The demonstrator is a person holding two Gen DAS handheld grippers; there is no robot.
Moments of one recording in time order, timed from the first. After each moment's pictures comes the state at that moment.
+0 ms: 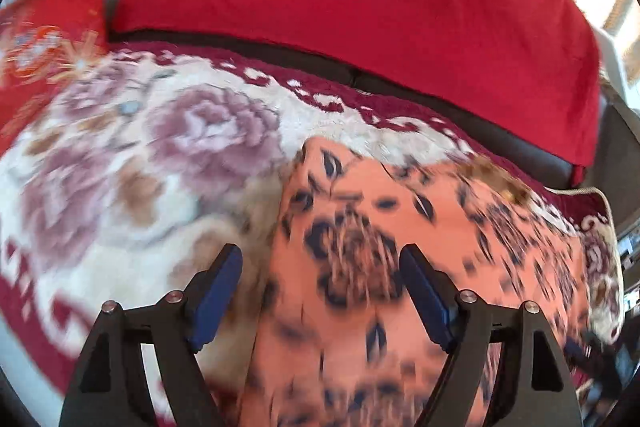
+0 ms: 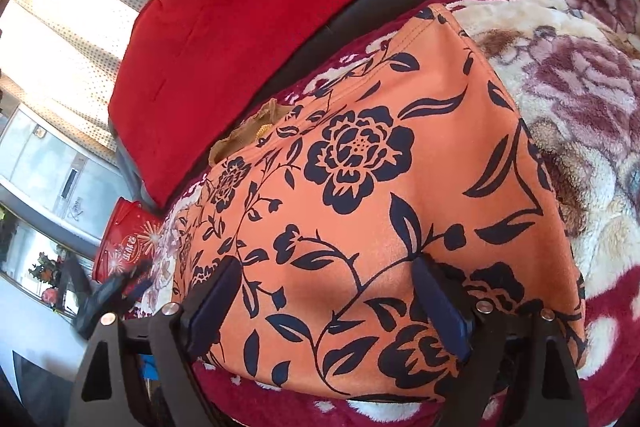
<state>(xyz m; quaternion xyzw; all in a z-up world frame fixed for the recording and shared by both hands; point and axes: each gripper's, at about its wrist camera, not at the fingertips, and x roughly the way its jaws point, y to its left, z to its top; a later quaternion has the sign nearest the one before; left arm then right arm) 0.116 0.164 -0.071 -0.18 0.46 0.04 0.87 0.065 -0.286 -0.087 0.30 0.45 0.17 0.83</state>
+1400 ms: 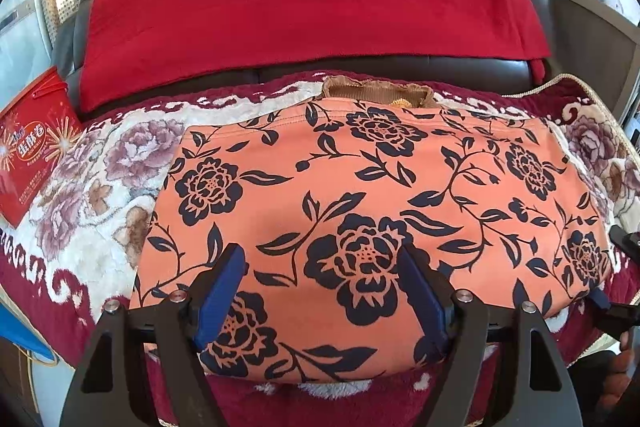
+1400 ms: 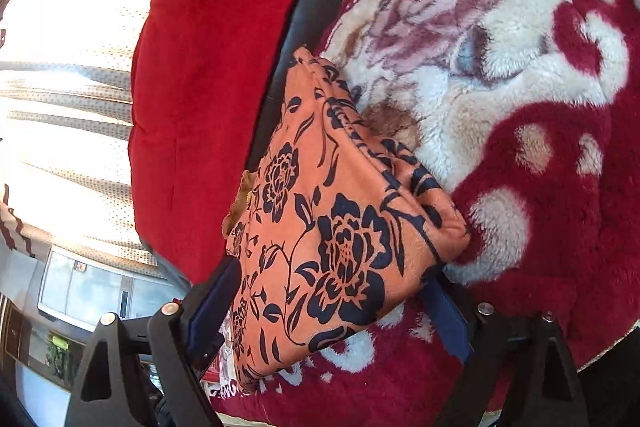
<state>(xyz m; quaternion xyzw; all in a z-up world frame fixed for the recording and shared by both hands) 0.040 -0.006 -0.057 0.00 0.43 0.01 0.90 -0.007 -0.347 -0.122 0.51 0.35 0.09 0.78</state>
